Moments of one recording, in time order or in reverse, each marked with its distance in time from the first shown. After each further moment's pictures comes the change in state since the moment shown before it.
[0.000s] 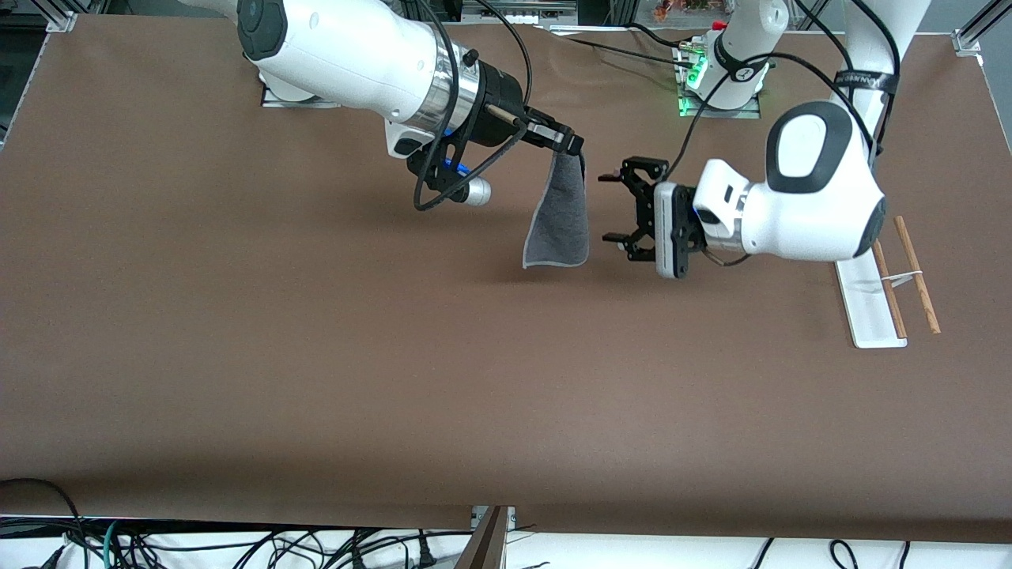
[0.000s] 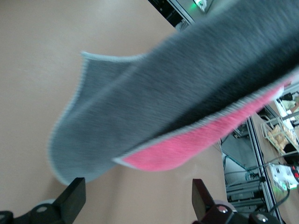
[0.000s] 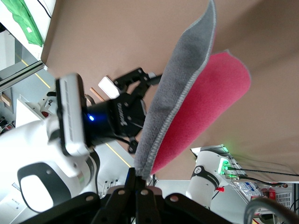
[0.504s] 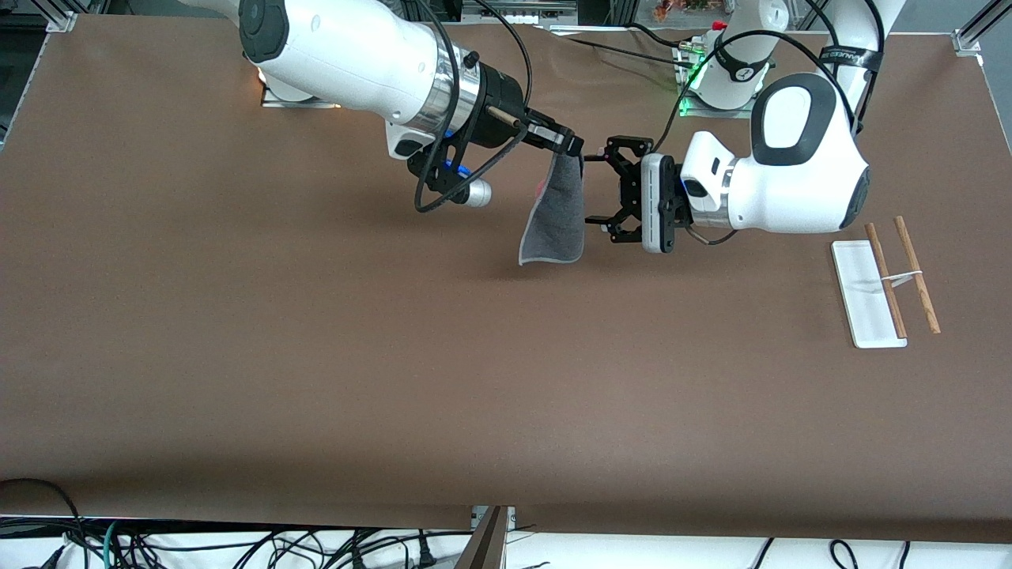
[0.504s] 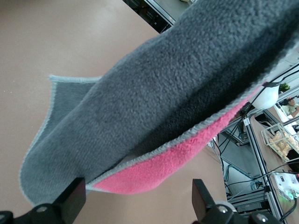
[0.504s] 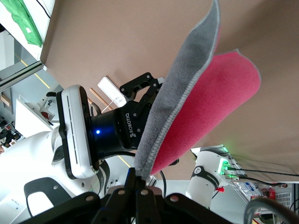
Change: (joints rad) left arm -0.003 -0.042 -0.044 -0.045 -0.083 0.077 0.035; right arm 0.000 0.002 0.000 0.000 0.000 0.000 0.000
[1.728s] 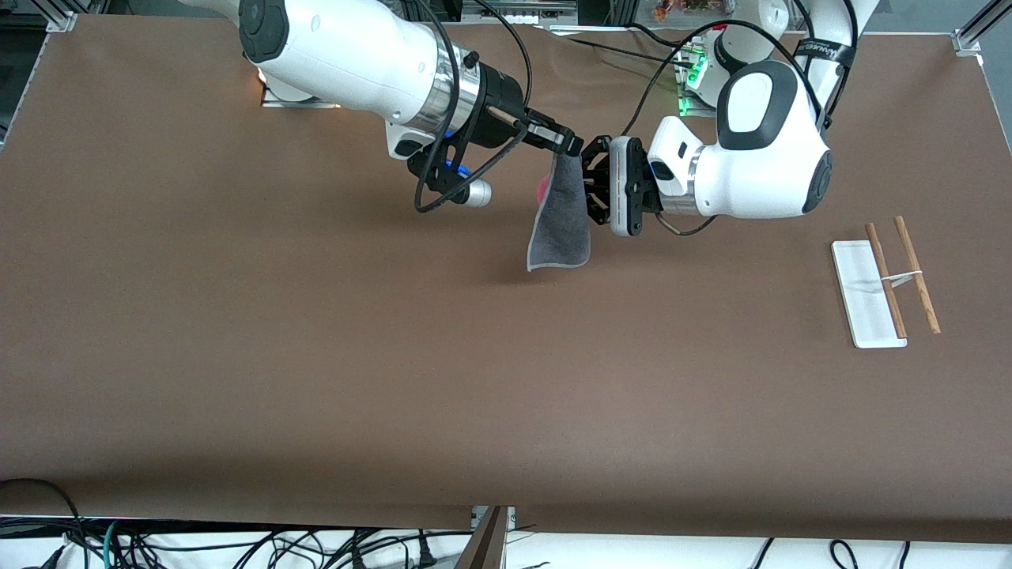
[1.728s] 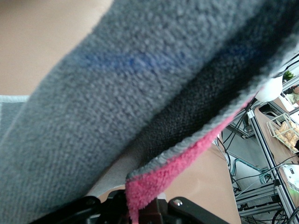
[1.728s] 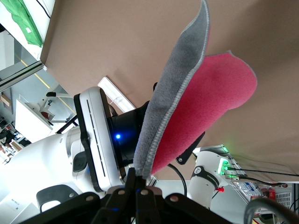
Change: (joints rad) left arm -0.008 -0.007 -0.062 -0.023 0.000 0.067 0.041; right arm 0.000 0.000 0.000 0.000 0.000 0.000 0.000
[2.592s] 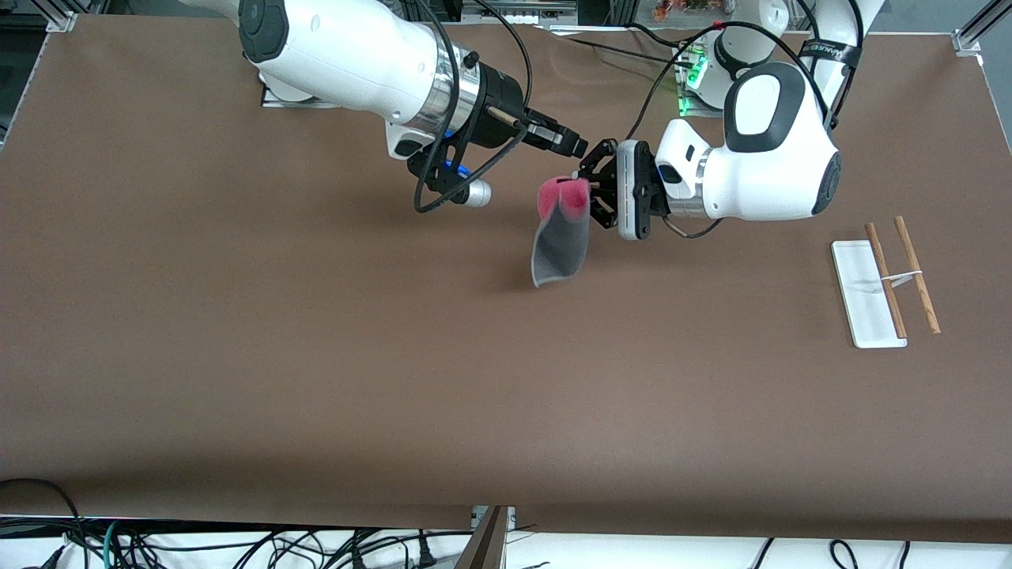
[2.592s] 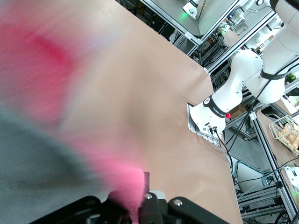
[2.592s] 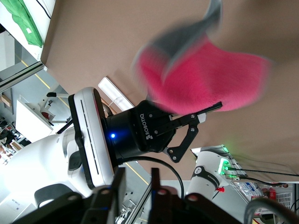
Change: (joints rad) left arm 0.014 -0.002 0.001 0.000 0.000 0.000 0.002; right arm 0.000 0.000 -0.001 0.000 0.000 0.002 0.002
